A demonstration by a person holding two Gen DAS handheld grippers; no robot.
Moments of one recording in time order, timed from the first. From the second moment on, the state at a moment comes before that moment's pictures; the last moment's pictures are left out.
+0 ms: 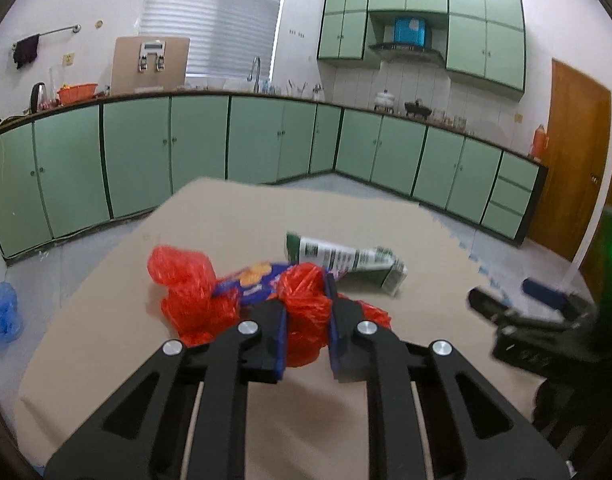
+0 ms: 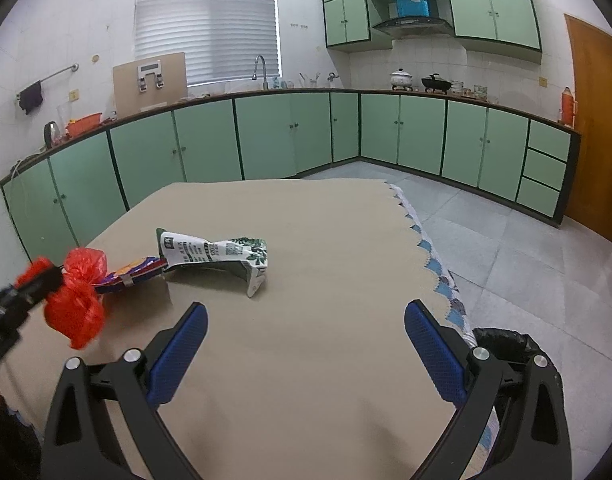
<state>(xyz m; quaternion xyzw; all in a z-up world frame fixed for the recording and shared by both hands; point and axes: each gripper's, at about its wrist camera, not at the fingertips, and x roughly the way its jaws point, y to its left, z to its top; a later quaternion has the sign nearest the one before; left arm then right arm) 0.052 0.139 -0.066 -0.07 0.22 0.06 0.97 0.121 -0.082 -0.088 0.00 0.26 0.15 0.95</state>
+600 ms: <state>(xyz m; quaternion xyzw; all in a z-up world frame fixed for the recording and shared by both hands) 0.104 0.164 -0.056 -0.07 0.20 0.09 0.97 0.173 -0.034 -0.082 -0.02 0.27 0.17 0.95</state>
